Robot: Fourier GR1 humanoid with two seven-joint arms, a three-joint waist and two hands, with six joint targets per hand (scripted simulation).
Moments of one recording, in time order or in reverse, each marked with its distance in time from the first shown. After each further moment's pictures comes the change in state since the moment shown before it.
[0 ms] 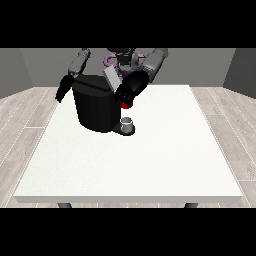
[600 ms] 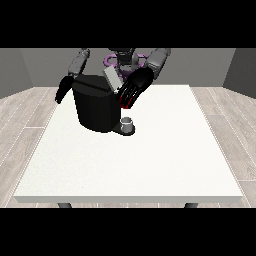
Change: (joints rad) left arm 0.006 -0.019 -0.008 -0.007 -0.025 0.008 0.010; right arm 0.000 -0.014 -0.037 0.058 -0.012 -0.006 -0.030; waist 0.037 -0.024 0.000
